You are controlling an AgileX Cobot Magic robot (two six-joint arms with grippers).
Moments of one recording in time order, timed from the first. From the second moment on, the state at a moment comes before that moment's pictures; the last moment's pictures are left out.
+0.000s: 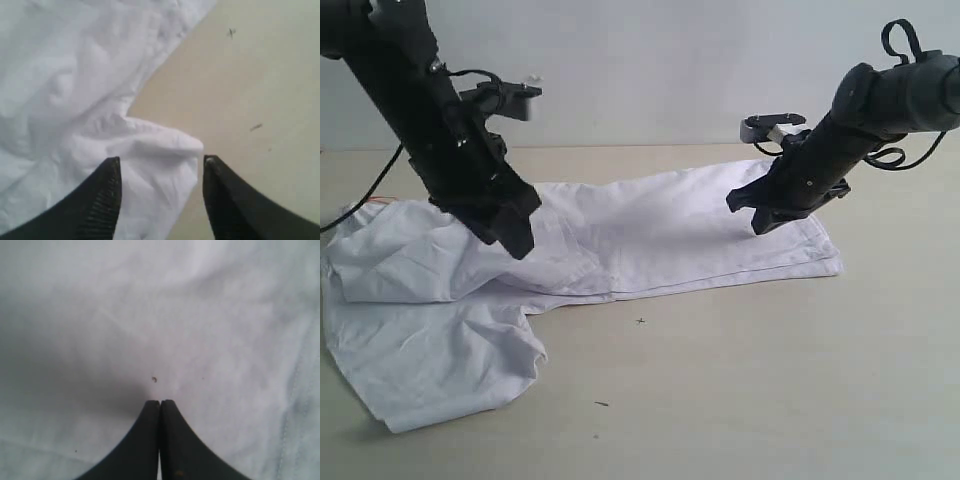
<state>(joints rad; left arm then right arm) -0.40 1.91 -1.51 -0.26 1.14 0.41 0.00 2.28 -1.63 0.38 0.71 -0.44</state>
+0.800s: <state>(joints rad) -0.77 1.80 -0.79 0.46 0.51 -0.28 0.00 2.28 -1.63 0.39 0.74 -0.44</state>
